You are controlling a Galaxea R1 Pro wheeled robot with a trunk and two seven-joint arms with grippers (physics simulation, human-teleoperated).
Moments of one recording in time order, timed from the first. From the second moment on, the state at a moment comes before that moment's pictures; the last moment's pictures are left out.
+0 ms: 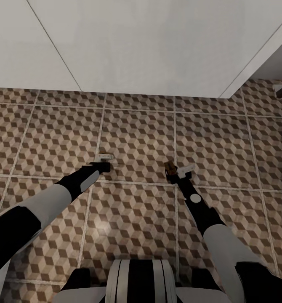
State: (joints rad) left arm -1.27 0.08 -0.88 -0.39 0.89 0.22 0.21; right arm -0.90 0.06 -0.04 -0.60 0.37 -0.34 0.03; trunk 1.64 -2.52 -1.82
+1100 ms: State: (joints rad) left arm -1.27 0.09 -0.88 -0.36 0.88 -0.03 0.48; right arm -1.04 0.07 -0.04 -0.60 0.40 -0.12 0.03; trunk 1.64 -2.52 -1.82
